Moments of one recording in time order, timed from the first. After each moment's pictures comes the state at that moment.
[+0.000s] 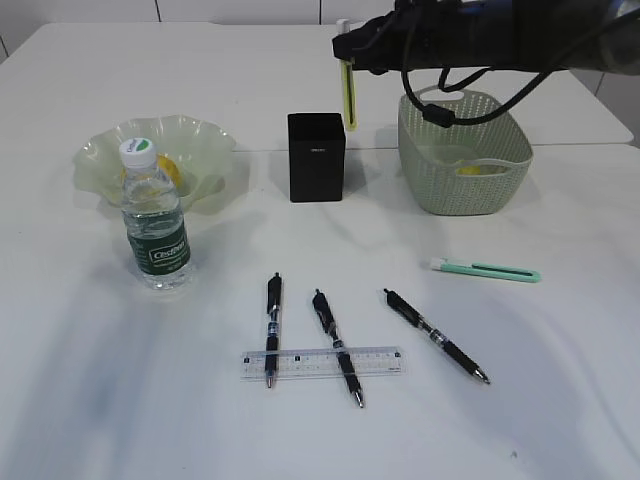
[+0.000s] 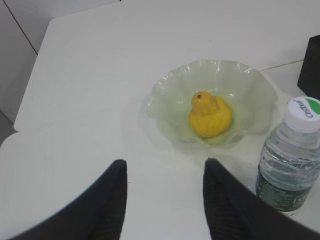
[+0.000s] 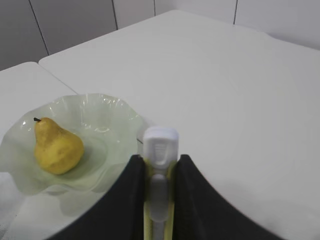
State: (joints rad) left arm -0.02 1.09 -0.63 0.02 0.00 0.13; right arm 0.16 2.21 -1.84 1.51 0.60 -1.70
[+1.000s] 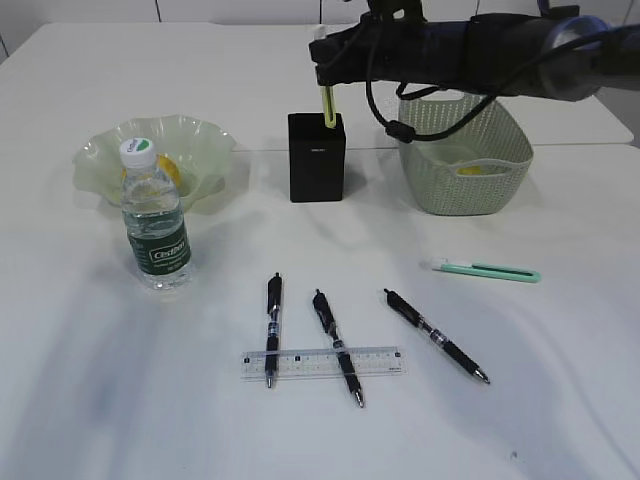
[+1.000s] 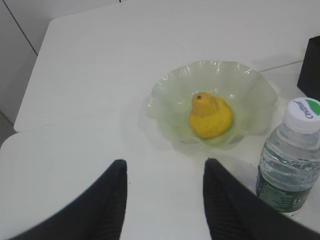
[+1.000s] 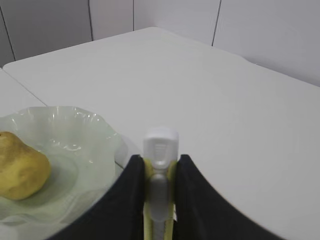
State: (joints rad) left arm -0.02 1.09 -0.63 0.02 0.00 0.13; right arm 0.24 2.29 -1.89 1.77 0.44 -2.01
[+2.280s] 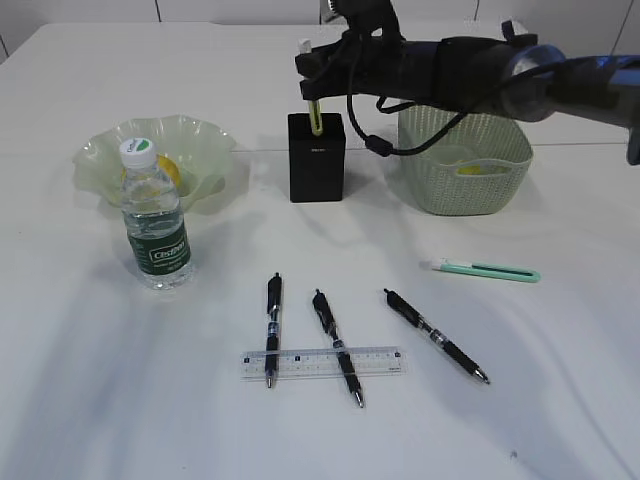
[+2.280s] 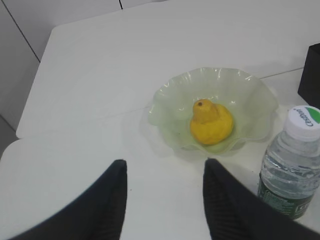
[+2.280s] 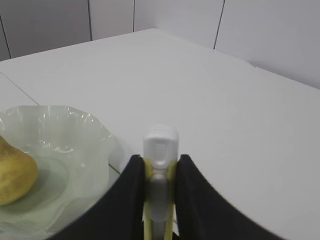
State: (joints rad) left arm -0.02 1.09 -0.63 0.02 -0.02 0.13; right arm 0.26 2.42 -2.04 1.77 0.43 -2.02
